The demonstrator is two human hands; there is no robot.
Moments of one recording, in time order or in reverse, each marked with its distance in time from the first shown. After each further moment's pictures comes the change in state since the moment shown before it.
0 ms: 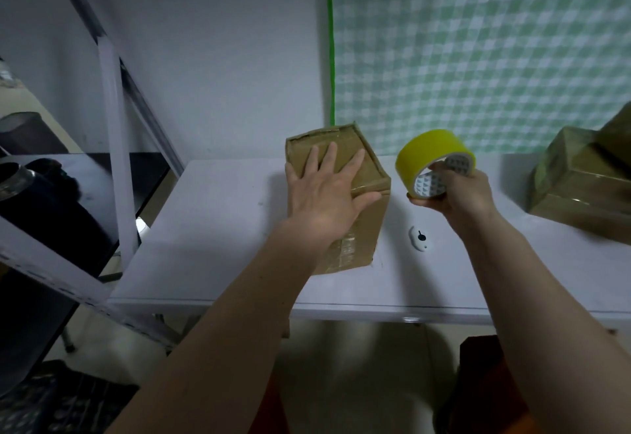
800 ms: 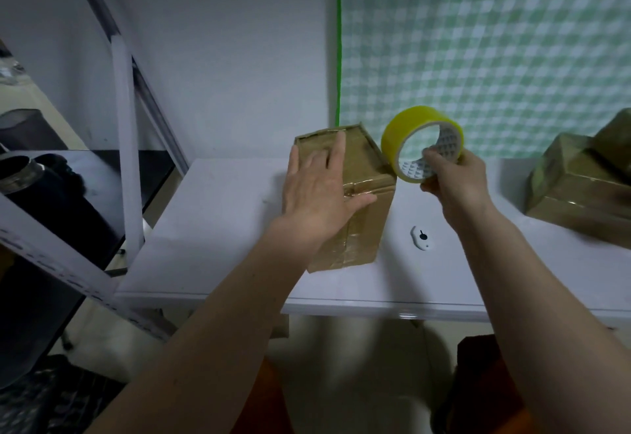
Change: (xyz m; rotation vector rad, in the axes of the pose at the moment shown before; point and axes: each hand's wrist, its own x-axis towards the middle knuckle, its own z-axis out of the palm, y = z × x) left_hand -0.011 -0.016 -0.005 0.028 0.191 0.009; right_hand -0.025 -0.017 0.024 -0.190 0.028 -0.205
